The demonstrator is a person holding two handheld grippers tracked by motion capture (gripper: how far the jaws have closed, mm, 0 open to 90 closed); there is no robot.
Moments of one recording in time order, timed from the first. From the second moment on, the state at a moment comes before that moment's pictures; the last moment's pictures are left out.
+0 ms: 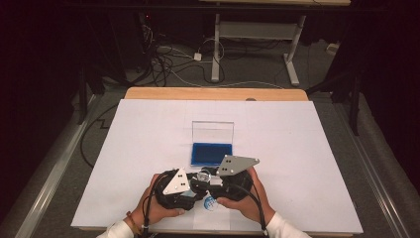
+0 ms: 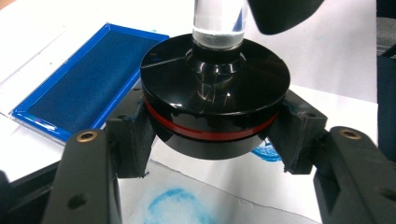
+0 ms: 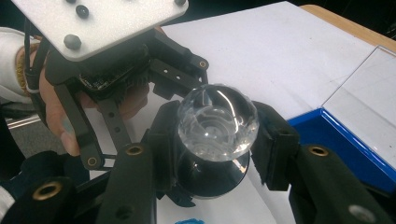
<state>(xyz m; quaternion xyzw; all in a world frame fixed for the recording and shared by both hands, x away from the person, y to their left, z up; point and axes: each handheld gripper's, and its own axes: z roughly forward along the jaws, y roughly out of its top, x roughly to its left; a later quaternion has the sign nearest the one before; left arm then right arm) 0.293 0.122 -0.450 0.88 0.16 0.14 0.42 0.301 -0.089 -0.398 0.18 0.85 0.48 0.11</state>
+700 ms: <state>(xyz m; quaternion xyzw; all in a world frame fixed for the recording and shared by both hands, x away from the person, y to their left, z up) 0.294 0.121 -0.454 0.88 0.16 0.13 0.42 0.300 -0.088 -0.400 0.18 0.86 0.47 0.11</state>
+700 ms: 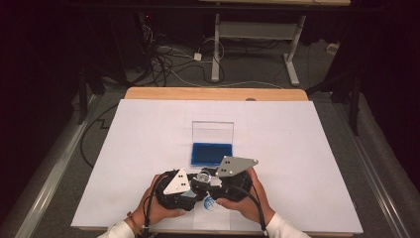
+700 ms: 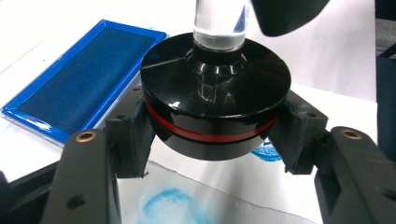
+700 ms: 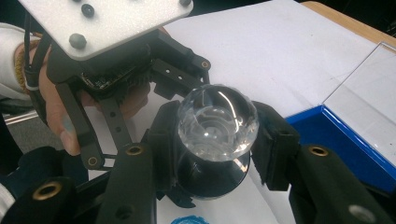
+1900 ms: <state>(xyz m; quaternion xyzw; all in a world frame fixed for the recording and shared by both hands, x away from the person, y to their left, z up) 0.297 0.145 -0.455 0.87 0.17 0.16 0.42 0.299 -0.104 -0.386 0.18 0.85 0.49 0.13</state>
